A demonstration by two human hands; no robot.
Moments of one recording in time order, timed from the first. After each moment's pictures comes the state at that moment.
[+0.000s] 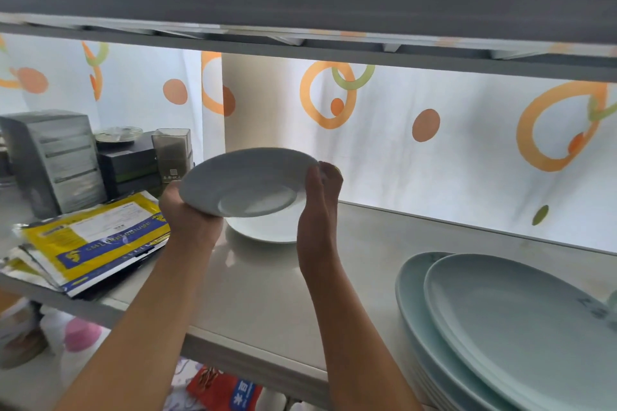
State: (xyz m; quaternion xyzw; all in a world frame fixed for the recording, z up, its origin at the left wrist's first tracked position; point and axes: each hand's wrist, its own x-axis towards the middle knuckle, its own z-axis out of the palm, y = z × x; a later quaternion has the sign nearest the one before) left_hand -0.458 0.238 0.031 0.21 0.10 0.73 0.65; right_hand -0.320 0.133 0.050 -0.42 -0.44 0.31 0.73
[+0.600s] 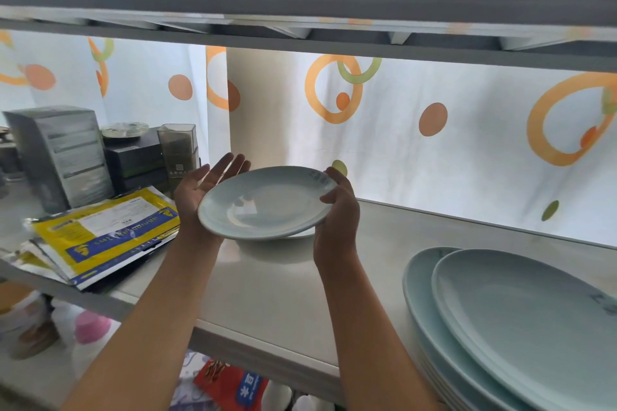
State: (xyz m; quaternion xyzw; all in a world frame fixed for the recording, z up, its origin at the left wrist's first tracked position) left_hand -0.466 0.233 0.029 0.28 0.14 0.60 0.74; right_hand -0.307 0.144 0.045 -0.36 -0.27 0.45 0.77
